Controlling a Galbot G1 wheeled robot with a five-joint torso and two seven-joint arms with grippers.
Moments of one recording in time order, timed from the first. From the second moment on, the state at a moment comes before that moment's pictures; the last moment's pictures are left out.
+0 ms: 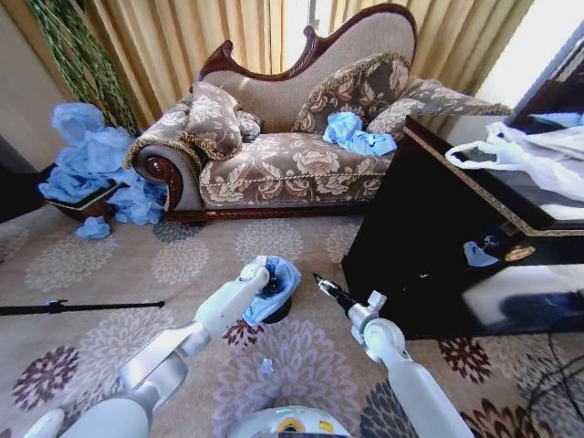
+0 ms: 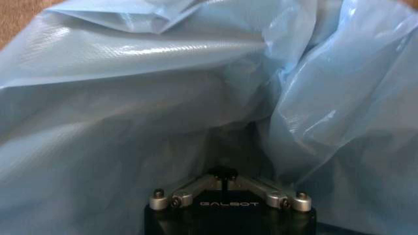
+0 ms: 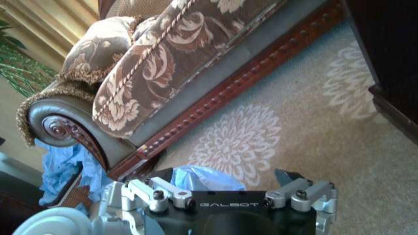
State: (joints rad) left arm 0.34 -1.31 0.37 -0.89 -1.05 0.74 -0.38; right arm -1.13 1.19 0.27 1.76 1.07 -0.30 0.06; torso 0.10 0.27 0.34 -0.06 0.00
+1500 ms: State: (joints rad) left arm 0.33 -1.41 0.36 -0.87 -0.94 0.74 -0.30; right arm -1.21 1.18 0.35 1.82 1.09 -0.29 0.04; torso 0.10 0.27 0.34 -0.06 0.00
